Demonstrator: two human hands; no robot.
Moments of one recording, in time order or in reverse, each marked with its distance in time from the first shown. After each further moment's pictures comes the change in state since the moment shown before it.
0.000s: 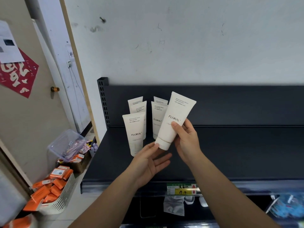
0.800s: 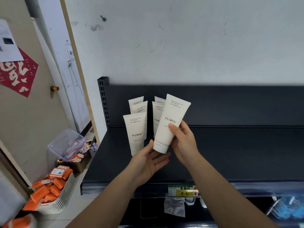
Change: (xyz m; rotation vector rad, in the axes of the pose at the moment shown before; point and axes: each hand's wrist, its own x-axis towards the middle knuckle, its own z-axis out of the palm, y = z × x) left_hand 0.005 0.006 -0.005 -0.019 0.025 0.031; right_hand 0.003 0.009 0.004 -0.019 -0.038 0.061
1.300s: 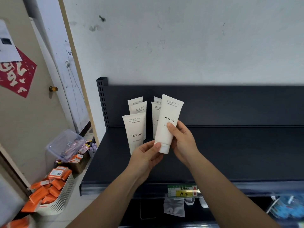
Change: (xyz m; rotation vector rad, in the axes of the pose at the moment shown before) left_hand 0.004 -0.002 0.002 0.164 0.048 0.202; right_hand 0.001 -0.005 0.000 -0.063 -0.025 0.050
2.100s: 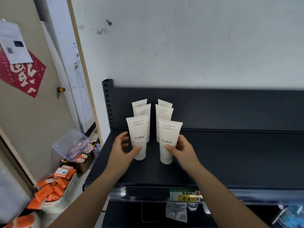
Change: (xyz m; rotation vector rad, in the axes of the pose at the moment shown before) left_hand 0.012 0.028 -0.075 0.855 0.281 0.413; right_hand 0.005 0.038 -0.039 -0.528 -0.043 -0.050
